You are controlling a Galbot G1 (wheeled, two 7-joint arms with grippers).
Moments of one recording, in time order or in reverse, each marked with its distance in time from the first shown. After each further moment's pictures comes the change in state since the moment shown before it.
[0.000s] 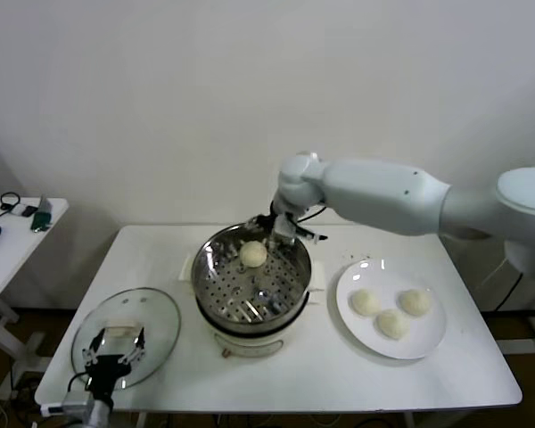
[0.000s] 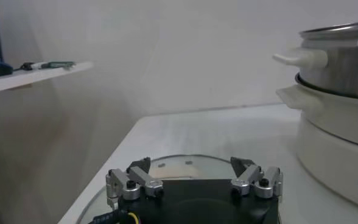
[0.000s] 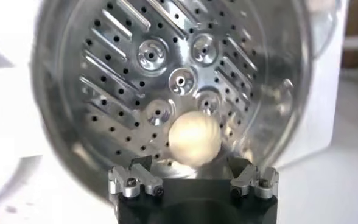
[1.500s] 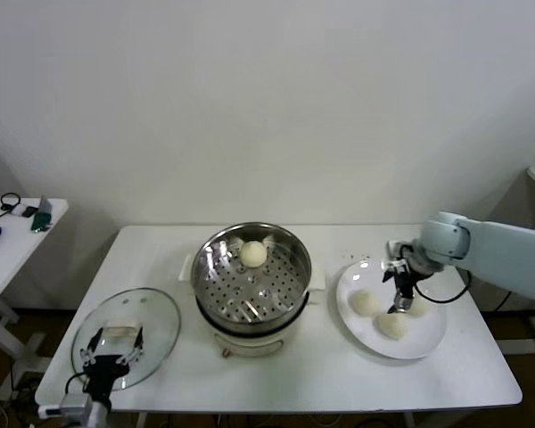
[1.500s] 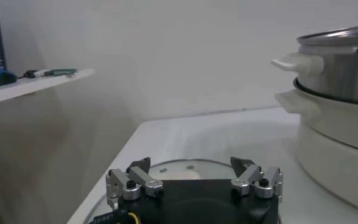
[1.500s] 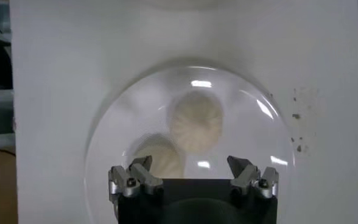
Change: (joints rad) left arm 0.018 0.003 -0.002 -0.015 0.003 -0.011 -0.005; right arm -0.304 -0.488 -0.018 0.129 0.292 -0.693 0.143
